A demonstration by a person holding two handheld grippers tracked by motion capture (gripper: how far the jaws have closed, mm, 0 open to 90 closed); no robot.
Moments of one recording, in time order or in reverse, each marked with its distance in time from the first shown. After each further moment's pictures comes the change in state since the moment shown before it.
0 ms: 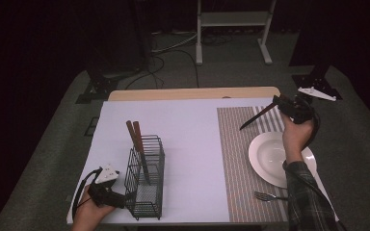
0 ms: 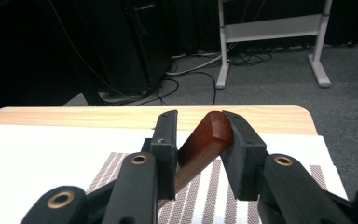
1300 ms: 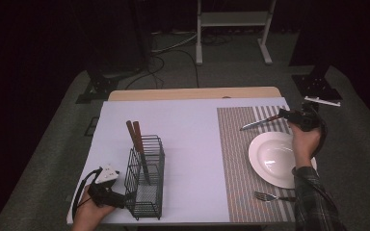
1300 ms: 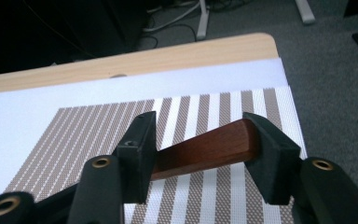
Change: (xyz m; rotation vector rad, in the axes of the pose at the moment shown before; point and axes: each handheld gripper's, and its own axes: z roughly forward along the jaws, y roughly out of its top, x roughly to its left) left arm 0.000 0.000 0.000 0.000 0.001 -0.001; right arm -0.049 -0.030 0.009 0.190 -0.072 0.104
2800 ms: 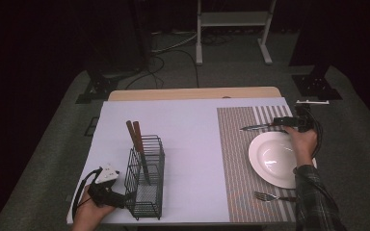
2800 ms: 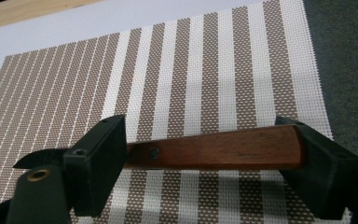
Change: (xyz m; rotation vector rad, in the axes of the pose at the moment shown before) left arm 0.000 0.000 0.000 0.000 0.000 0.000; right arm -0.012 -0.009 0.032 0.275 -0.050 0.079
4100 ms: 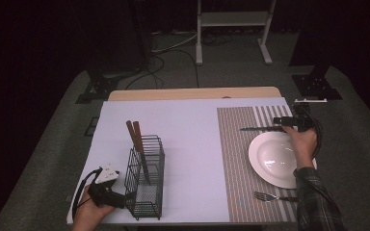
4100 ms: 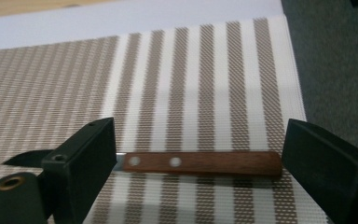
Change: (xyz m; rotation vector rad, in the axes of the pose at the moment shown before) left arm 0.000 0.000 0.000 0.000 0.001 0.001; right arm 0.016 0.000 -0.012 -0.029 -0.085 -0.066
